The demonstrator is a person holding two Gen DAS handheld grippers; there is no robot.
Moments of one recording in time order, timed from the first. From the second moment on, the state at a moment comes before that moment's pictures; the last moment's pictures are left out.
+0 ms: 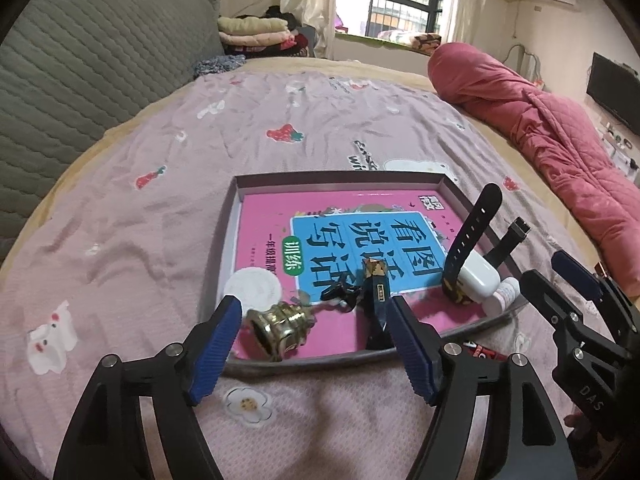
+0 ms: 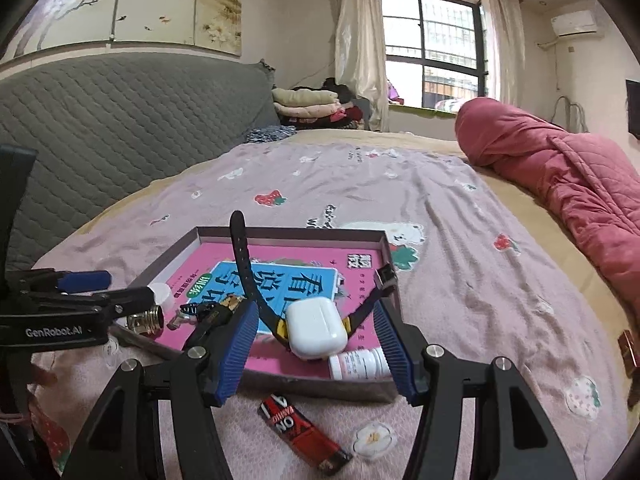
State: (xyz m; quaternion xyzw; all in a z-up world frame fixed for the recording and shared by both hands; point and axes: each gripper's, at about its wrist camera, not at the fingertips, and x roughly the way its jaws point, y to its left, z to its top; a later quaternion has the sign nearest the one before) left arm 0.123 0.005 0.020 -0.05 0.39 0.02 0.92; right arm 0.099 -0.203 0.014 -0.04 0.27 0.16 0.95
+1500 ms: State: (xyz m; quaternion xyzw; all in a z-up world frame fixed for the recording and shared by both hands) left arm 0.040 0.002 0.016 -0.02 0.42 0.03 0.91; right arm 0.013 -0.191 0.012 -0.07 0.32 0.11 0.94
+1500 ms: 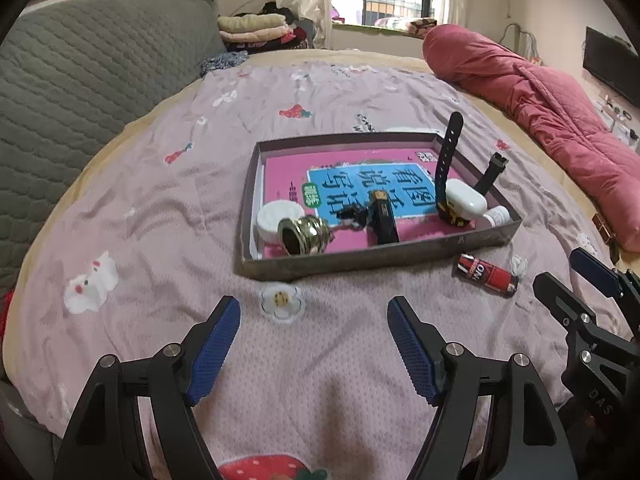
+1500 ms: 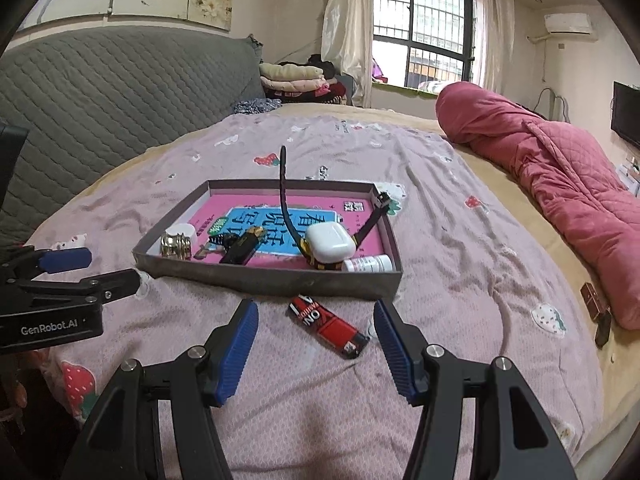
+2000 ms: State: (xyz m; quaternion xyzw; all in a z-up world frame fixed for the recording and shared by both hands) left arm 0.020 -0.011 -0.010 -0.03 0.43 0.02 0.90; right arm -0.001 -0.188 0.001 -0.08 0.33 0.12 0.93
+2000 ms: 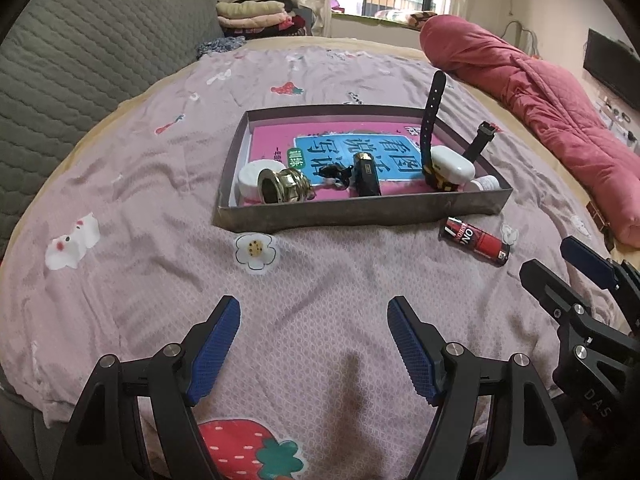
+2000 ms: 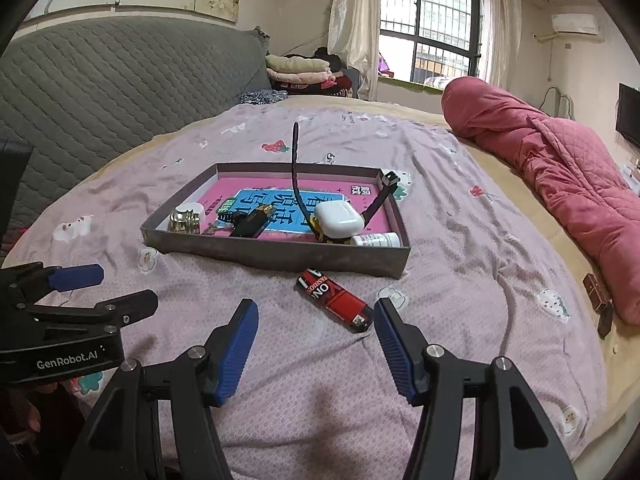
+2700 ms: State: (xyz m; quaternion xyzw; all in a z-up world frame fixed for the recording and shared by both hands) left arm 0.018 -0.009 -0.025 -0.04 0.44 0.03 0.90; right arm 0.003 -0.194 -0.026 -0.06 0.36 0.13 0.92
